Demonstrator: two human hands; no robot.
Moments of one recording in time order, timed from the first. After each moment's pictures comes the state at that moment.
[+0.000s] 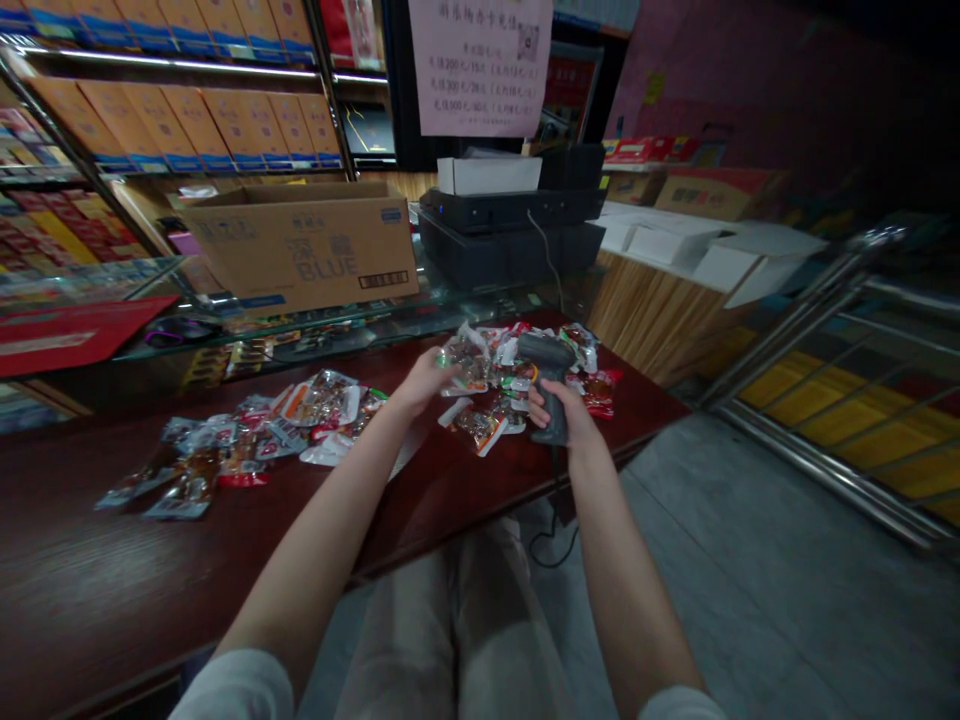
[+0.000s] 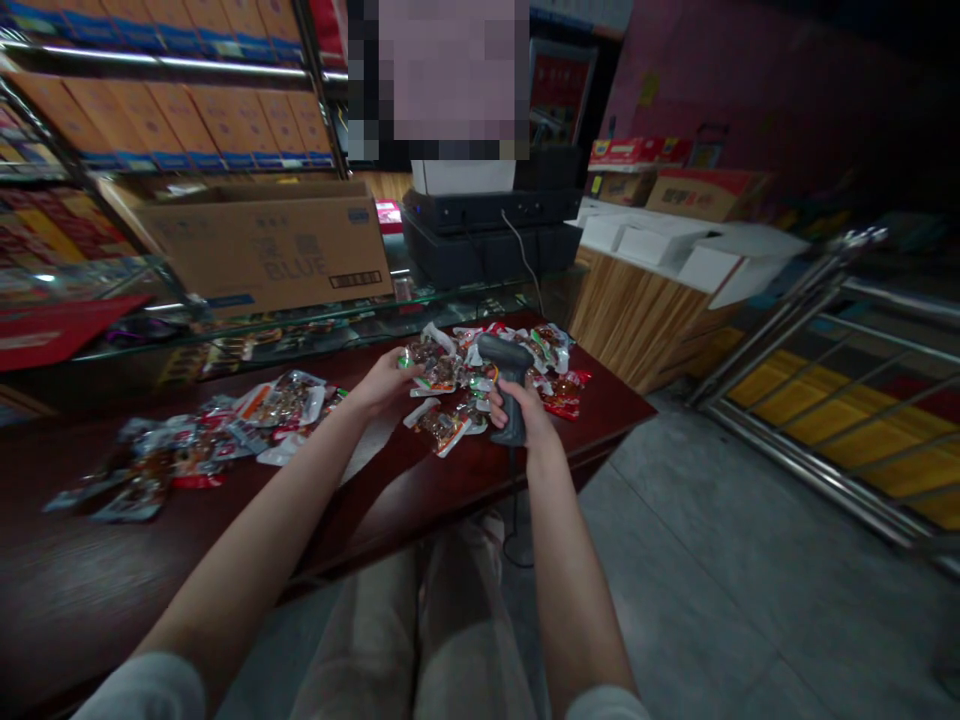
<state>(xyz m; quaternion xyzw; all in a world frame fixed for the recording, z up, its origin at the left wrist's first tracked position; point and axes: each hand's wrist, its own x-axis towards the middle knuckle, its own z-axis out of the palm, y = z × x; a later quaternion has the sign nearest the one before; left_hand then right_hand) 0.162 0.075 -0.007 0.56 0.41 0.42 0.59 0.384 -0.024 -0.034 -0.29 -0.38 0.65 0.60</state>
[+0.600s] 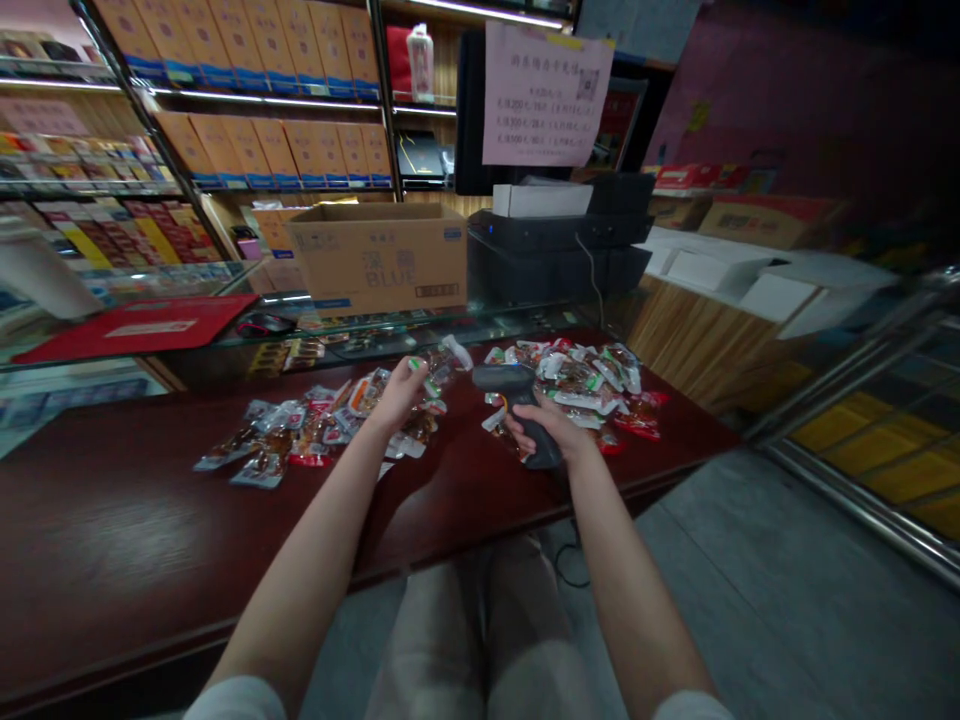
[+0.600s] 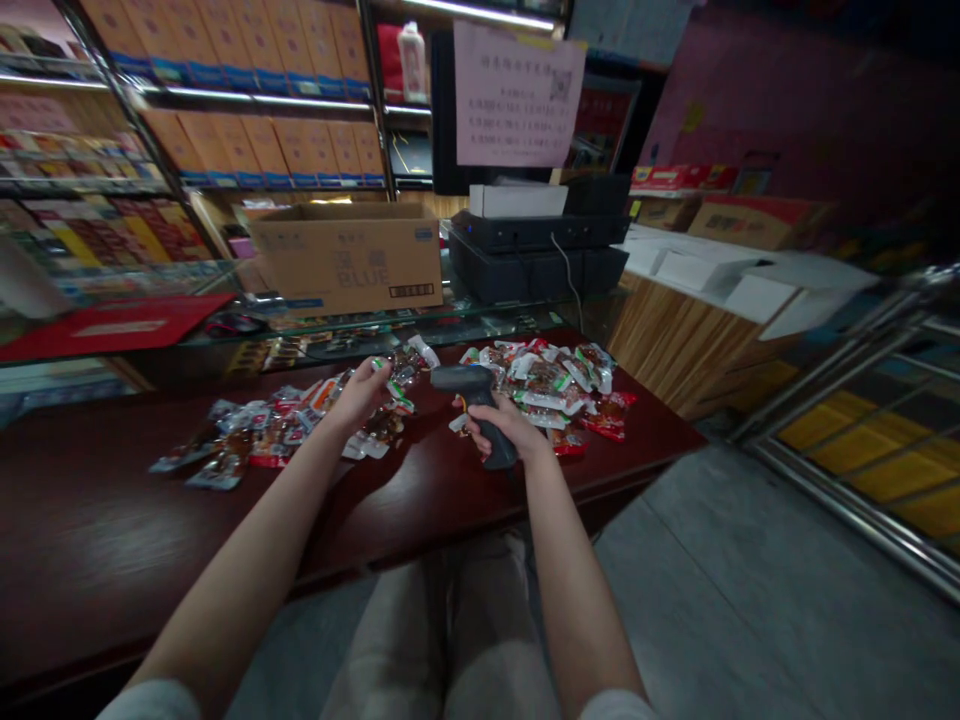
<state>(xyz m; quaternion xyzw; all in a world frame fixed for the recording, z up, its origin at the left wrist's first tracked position) 0.049 0.060 -0.008 0.53 0.39 0.53 0.54 0.296 -0.022 -0.012 -0.30 -0.48 0.70 0.44</state>
